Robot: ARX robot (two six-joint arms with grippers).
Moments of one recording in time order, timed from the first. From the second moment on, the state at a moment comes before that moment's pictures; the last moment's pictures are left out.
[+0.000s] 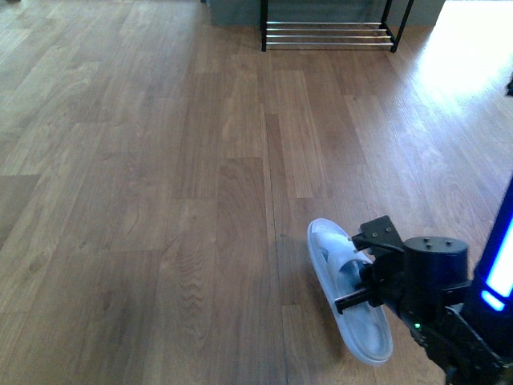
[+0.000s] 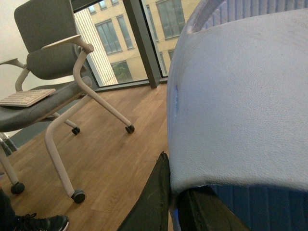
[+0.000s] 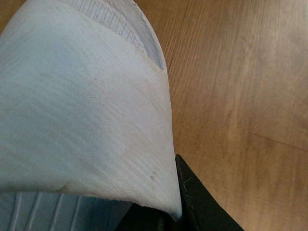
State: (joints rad) left arm -0.57 0.91 0.17 0.85 -0.92 0.35; right arm 0.06 2.89 1.00 1.23 0.10 -0.24
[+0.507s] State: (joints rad) left arm -0.57 0.91 0.17 0.85 -0.92 0.35; right arm 0.02 1.50 0.32 0.82 -0.09 -0.38
